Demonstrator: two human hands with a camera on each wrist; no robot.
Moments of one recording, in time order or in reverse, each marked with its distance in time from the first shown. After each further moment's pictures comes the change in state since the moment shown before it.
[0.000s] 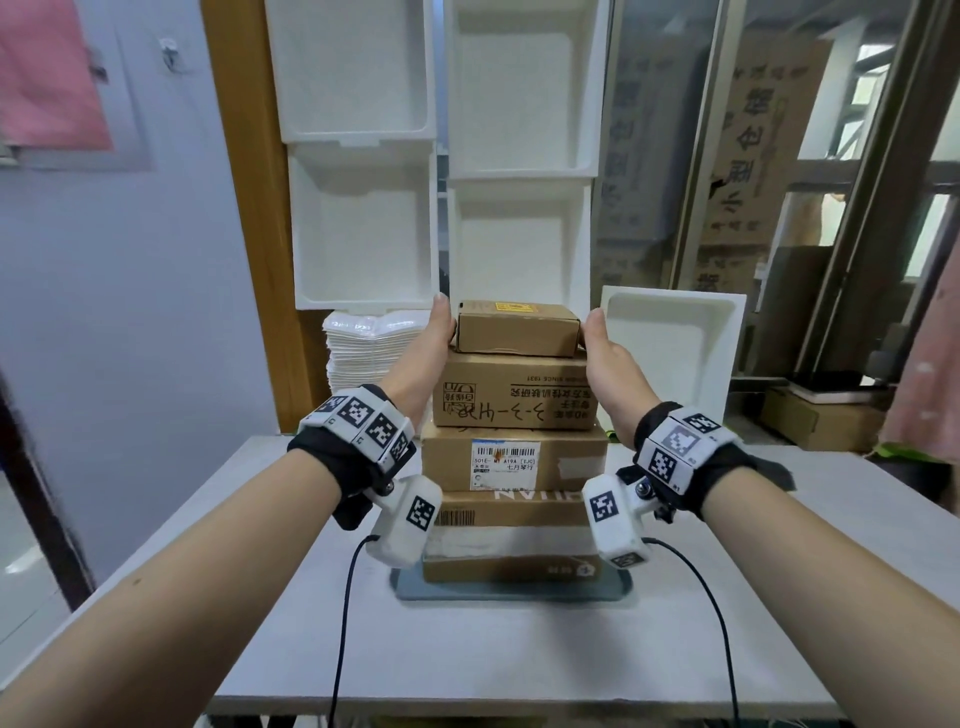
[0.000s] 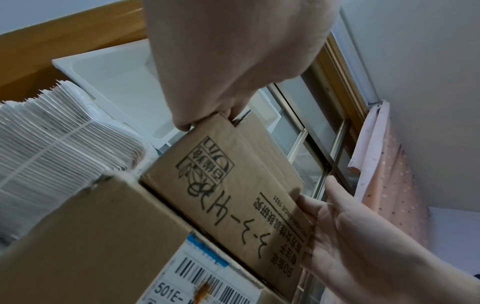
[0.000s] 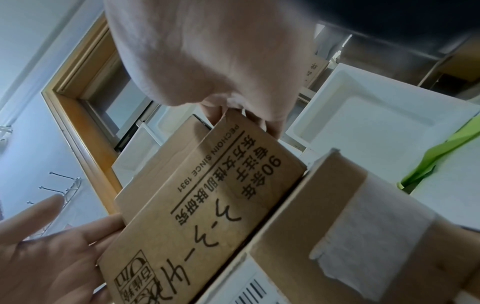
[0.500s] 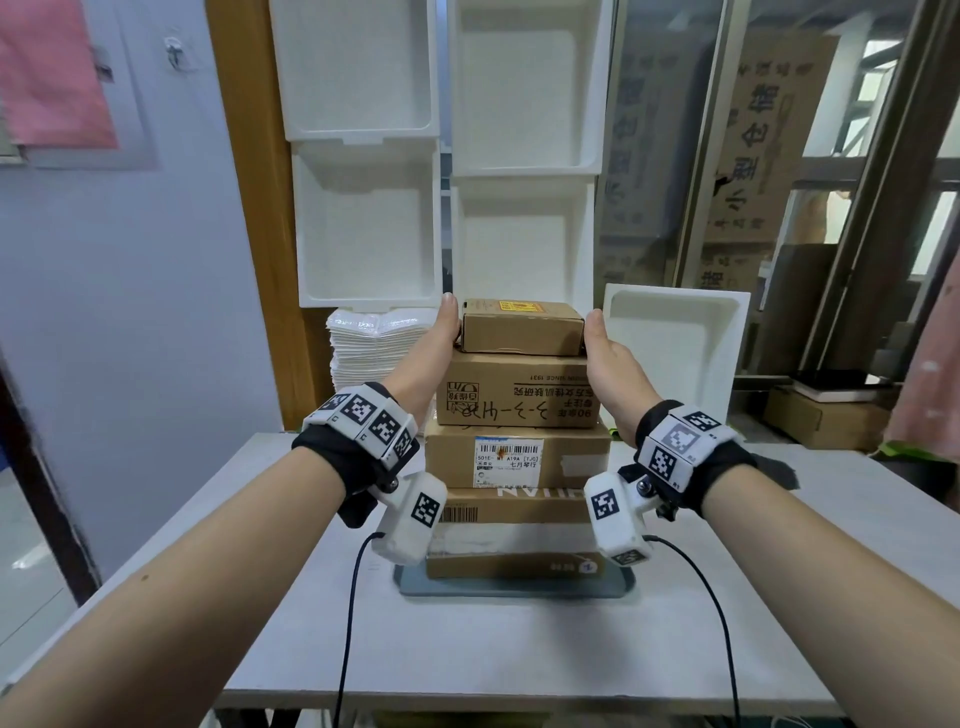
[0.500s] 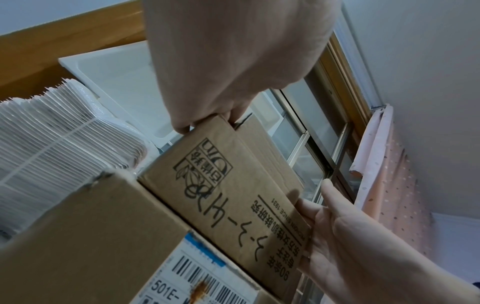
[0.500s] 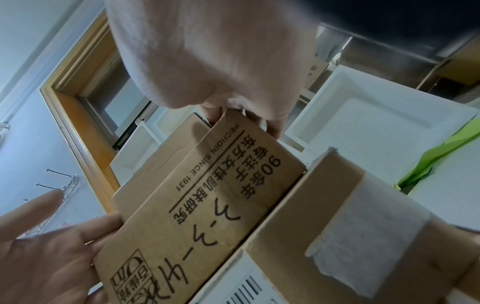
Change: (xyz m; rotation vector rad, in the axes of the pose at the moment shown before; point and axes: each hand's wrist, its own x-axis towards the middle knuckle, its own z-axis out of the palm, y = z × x) left_hand -0.007 0.004 0.001 -0.008 -0.023 -0.009; right_hand 0.004 0.003 0.003 -0.052 0.015 -0.003
